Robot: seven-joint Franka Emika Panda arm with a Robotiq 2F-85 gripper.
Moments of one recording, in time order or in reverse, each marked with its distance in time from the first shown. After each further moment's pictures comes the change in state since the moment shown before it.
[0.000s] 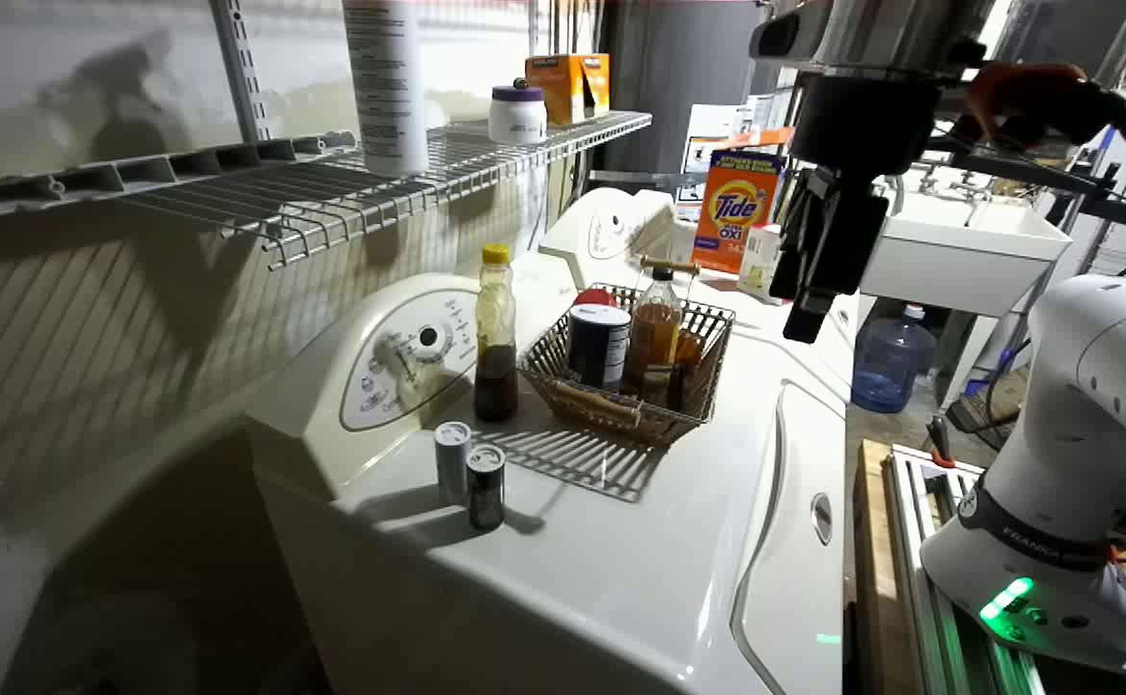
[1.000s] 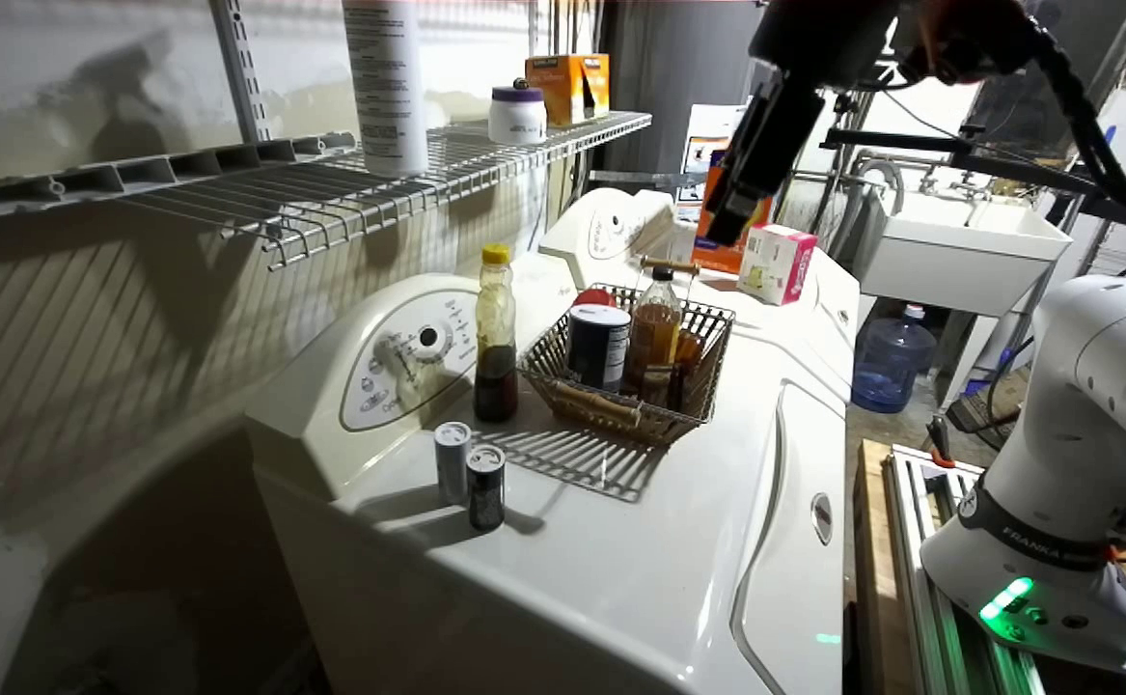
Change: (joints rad) arm -0.050 0.032 -0.015 0.099 -0.097 0.138 -0.042
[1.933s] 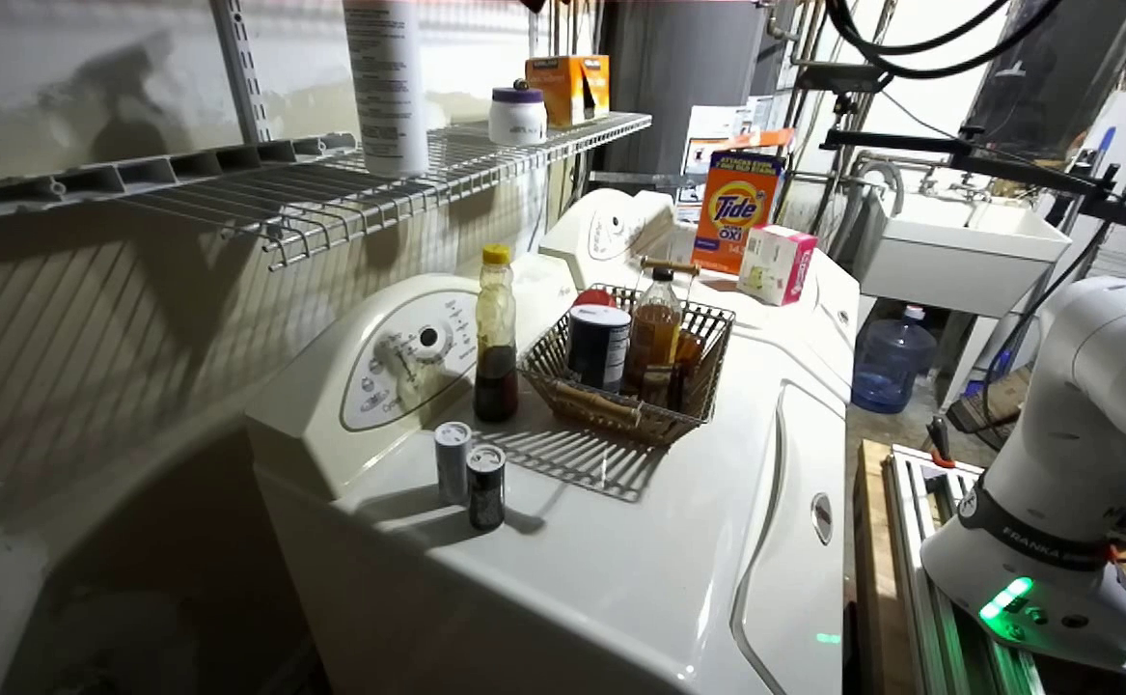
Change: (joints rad) arm -0.084 0.359 -0.012 0.543 -0.266 0.082 -0.035
